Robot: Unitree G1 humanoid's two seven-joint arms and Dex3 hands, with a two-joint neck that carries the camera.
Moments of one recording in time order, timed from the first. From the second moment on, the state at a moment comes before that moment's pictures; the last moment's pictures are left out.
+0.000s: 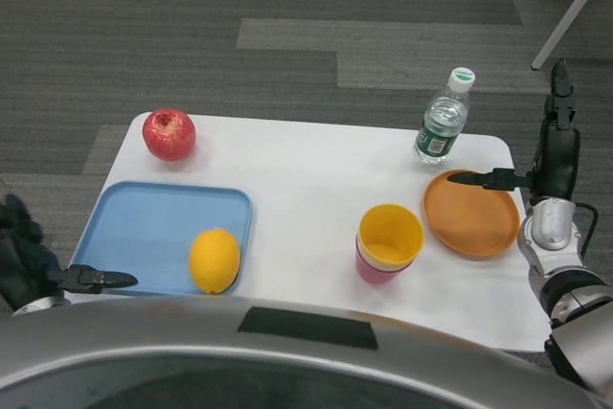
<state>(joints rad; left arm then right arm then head) 0.16 0.13 0.44 0.78 -0.40 -1.03 0.07 -0.43 -0.46 0.51 1.16 0.46 -1.00 -0.36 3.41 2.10</state>
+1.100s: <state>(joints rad) -0.18 0.31 0.18 0.24 -0.33 -0.52 -0.34 -0.43 -0.46 0.53 1.14 0.46 -0.99 -0.36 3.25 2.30</state>
